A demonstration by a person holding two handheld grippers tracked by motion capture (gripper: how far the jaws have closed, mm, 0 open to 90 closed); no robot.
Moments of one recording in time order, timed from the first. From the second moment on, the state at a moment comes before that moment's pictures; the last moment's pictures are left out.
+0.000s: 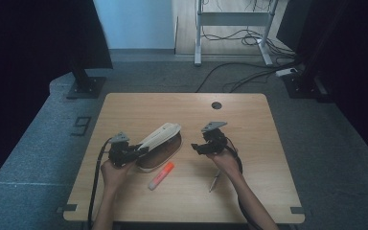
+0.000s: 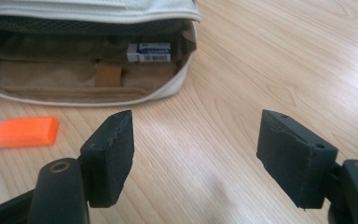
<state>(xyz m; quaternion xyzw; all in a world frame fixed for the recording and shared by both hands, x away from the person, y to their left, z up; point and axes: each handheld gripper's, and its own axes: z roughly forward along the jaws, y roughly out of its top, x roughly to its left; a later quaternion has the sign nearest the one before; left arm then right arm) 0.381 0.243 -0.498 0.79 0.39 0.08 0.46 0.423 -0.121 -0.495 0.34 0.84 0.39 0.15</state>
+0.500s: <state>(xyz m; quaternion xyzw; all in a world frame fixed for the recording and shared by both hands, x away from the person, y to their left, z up) 0.380 0.242 -0.498 0.79 0.39 0.08 0.46 0.401 -0.155 -0.510 0.37 0.84 0.38 0.14</state>
